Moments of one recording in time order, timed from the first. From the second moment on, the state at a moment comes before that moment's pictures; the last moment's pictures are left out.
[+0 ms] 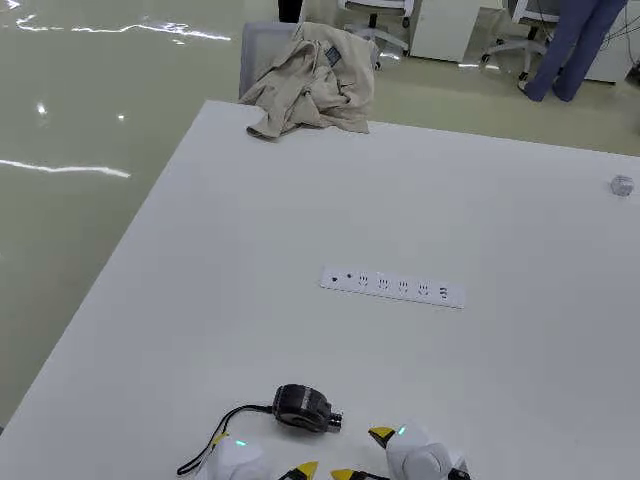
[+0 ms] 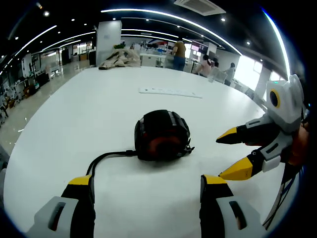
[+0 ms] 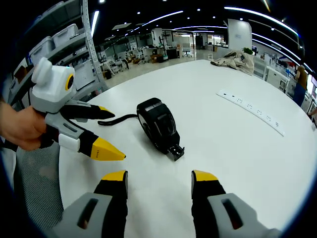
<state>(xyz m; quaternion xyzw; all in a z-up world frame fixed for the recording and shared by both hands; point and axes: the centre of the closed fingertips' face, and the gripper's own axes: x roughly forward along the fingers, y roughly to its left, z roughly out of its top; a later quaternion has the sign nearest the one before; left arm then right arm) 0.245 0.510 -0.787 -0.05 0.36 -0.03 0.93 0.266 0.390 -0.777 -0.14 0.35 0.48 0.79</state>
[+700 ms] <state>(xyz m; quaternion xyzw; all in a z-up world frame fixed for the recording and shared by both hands) 0.219 0.521 -0.777 -0.04 0.35 -0.05 0.93 0.234 0.378 -0.758 -0.13 0.35 0.47 0.80</state>
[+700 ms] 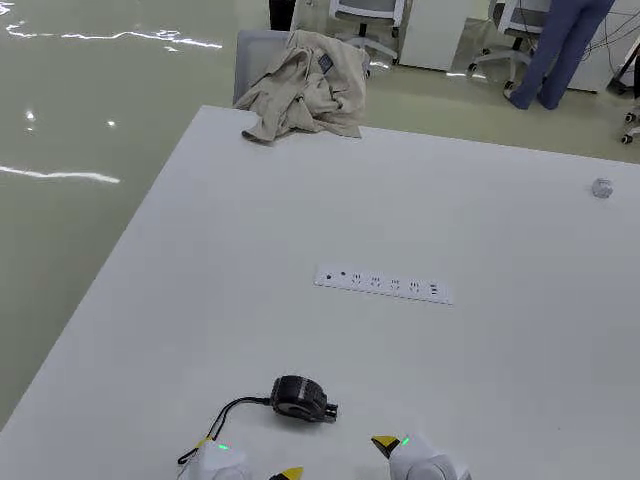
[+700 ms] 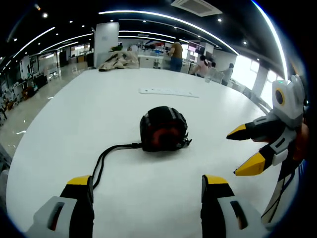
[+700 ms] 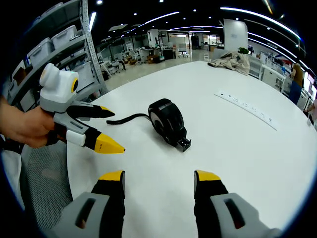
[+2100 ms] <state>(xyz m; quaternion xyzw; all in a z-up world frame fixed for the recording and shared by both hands) 0.180 0.532 -0.763 -0.05 0.35 -0.07 0.93 0.176 0.350 -0.736 -0.13 0.36 0.45 0.81</state>
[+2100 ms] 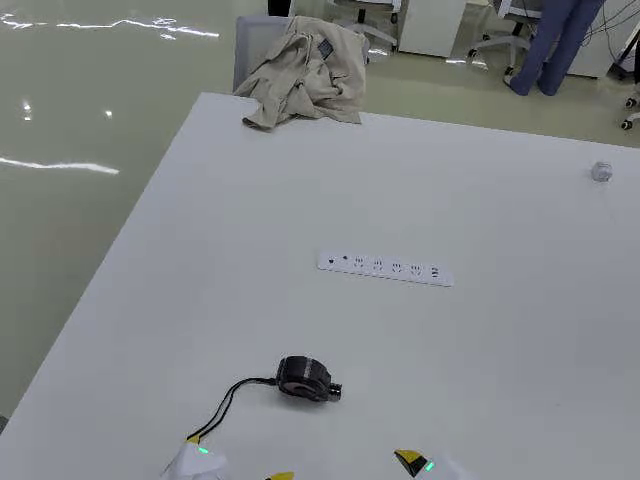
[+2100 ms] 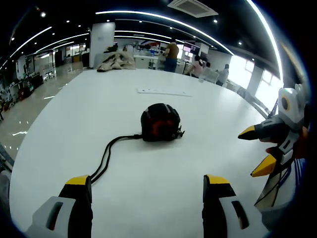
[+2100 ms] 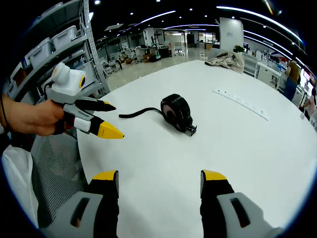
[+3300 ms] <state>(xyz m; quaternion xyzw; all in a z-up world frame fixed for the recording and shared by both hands) 0.144 0.537 -0.745 -0.05 0.36 -0.08 0.93 0.159 0.322 -0.686 -0.11 0.35 0.41 0.84</state>
